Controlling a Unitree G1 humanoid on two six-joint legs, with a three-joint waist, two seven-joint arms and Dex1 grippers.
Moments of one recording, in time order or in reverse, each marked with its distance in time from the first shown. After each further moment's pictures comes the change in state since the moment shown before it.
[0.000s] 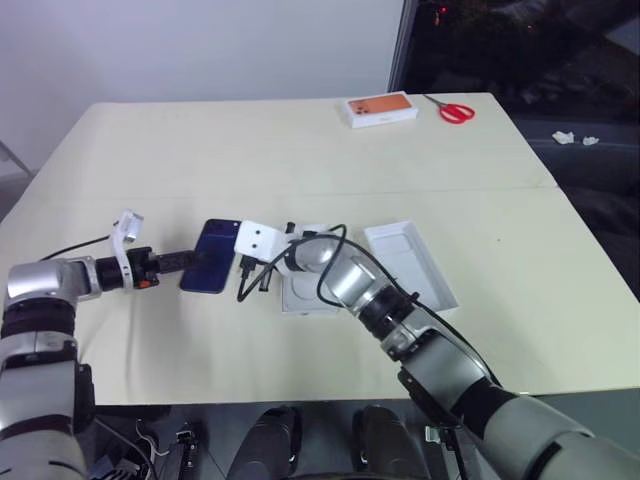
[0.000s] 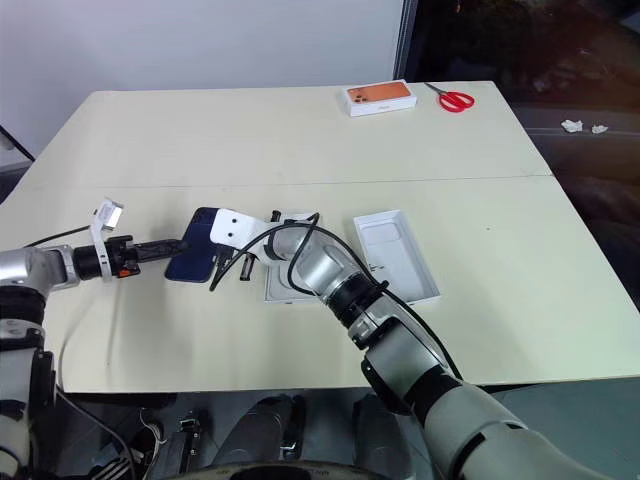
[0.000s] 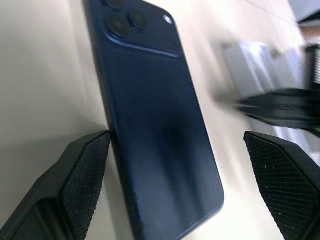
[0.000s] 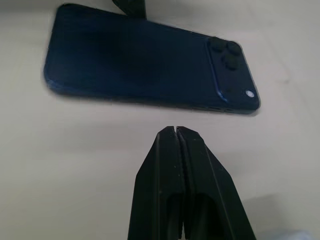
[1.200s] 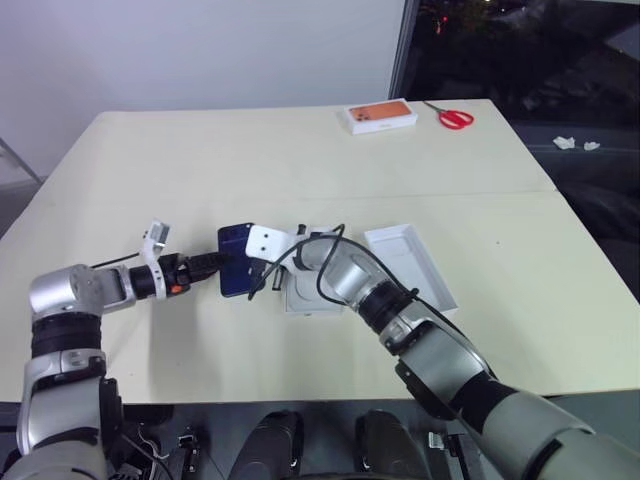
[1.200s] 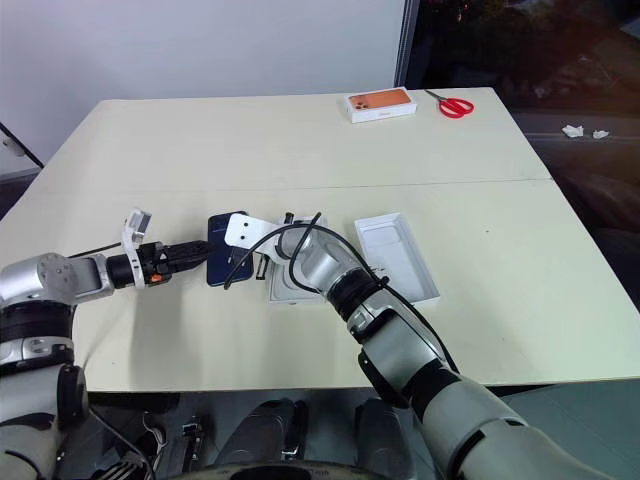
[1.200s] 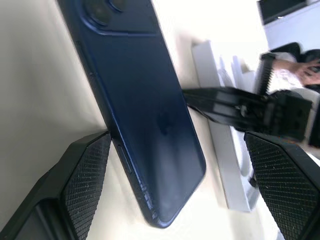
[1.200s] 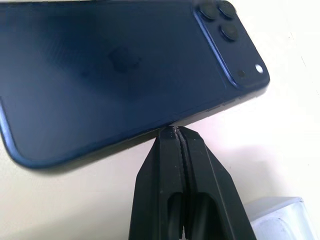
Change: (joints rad) left arm 0.057 -0.137 0.162 -0.271 -0.119 0.347 0.316; right arm -0.021 -0.009 -0.016 0.094 -0.089 -0.017 0.022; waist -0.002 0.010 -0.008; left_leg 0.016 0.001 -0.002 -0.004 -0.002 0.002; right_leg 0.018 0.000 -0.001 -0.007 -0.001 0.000
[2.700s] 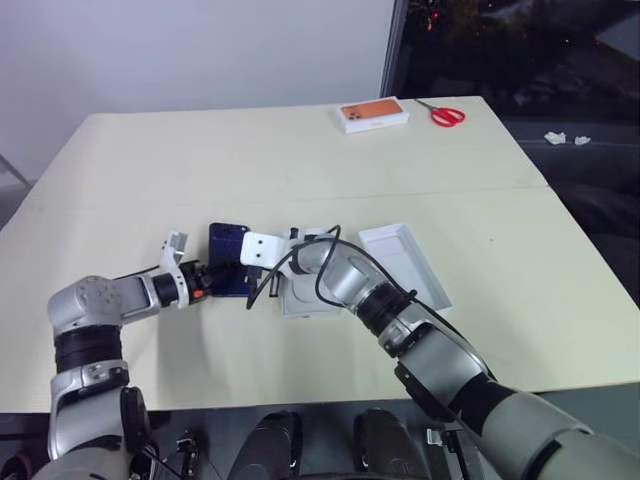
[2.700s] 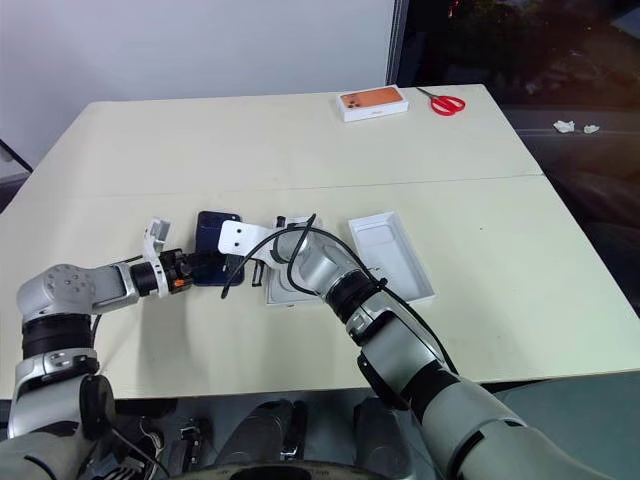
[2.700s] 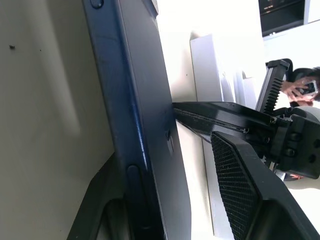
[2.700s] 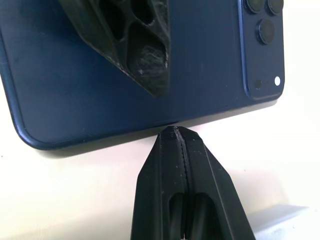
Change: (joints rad) left arm 0.066 -0.131 0.127 -0.060 -0.149 0.102 0.231; right arm 0.008 0.004 0.005 -0.010 -0.009 -0.048 0.051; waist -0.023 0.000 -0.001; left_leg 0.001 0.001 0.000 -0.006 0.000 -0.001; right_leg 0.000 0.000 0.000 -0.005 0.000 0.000
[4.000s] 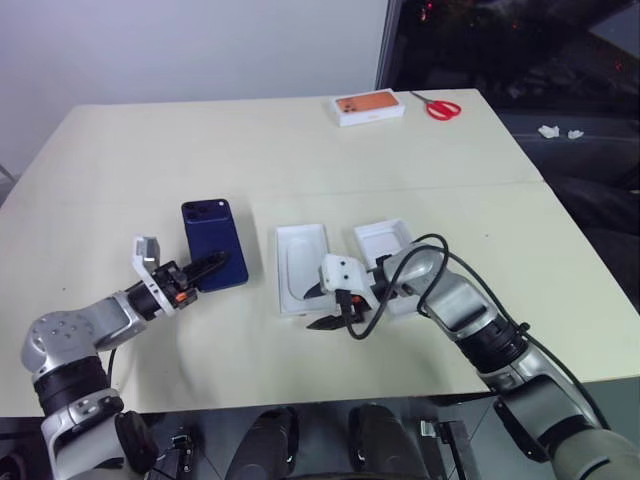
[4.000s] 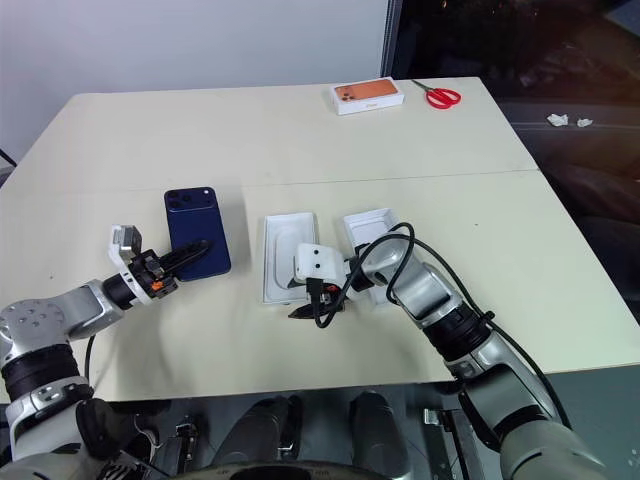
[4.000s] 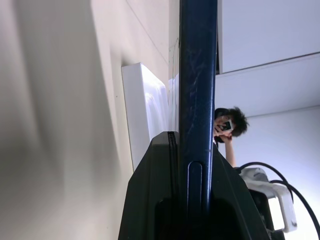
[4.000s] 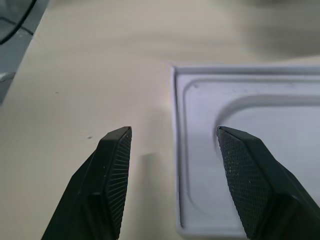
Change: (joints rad) left arm 0.126 -0.082 0.274 -0.174 -0.340 0.088 0.090; right arm 0.327 -0.518 0.004 -0.762 0.384 0.224 0.511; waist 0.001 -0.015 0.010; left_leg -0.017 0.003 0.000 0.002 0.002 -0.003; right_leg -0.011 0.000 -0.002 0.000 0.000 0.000
